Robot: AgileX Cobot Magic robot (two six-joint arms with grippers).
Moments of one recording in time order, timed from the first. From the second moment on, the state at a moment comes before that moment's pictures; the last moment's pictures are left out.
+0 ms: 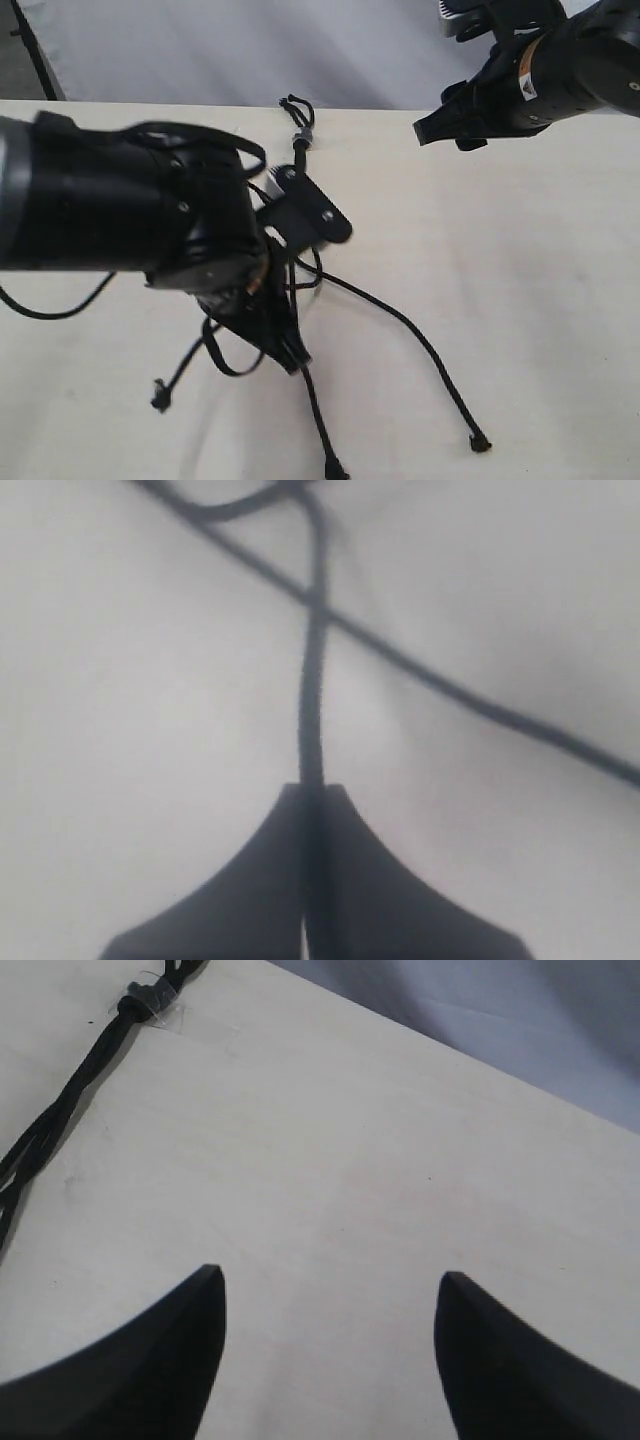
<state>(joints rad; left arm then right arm) -0.82 1.71 -1.04 0.50 0.76 -0.41 0.33 1.53 -1.08 -0.65 0.50 0.51</state>
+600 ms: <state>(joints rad) -0.58 1.65 -0.93 0.48 0.69 -0.45 0.33 1.53 -1.08 -0.65 0.50 0.51</state>
